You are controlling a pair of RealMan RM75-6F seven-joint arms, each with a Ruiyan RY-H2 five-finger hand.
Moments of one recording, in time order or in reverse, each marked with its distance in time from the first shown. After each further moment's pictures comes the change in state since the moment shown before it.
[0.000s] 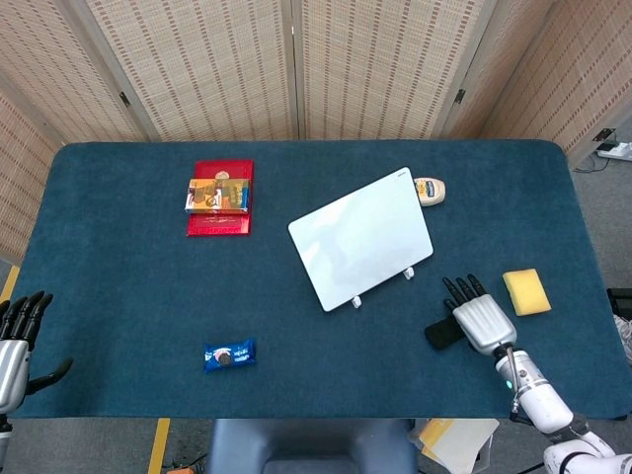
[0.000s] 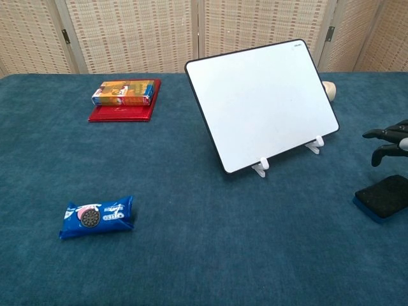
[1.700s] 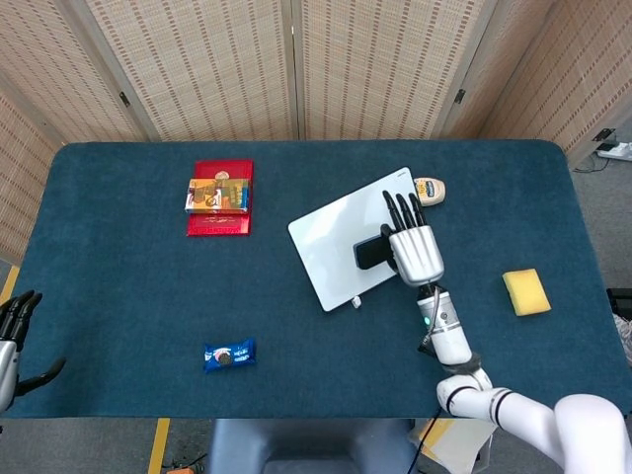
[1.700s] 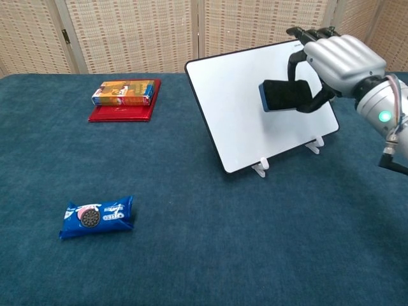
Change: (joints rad) left arm 0.012 0.021 -0.005 0.010 0.007 0.017 -0.074; right arm 0.260 -0.544 0.277 0.552 -0.076 0.300 0.246
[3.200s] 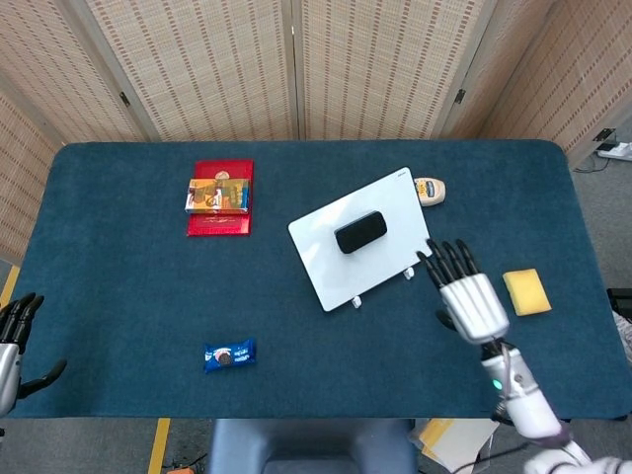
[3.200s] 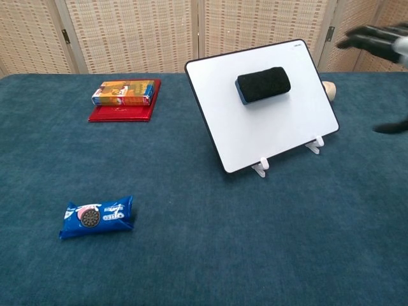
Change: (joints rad) left arm 0.011 -0.007 0.004 -0.021 0.005 0.013 0.054; right arm -0.288 0.573 -0.310 -0.746 -0.066 0.141 -0.137
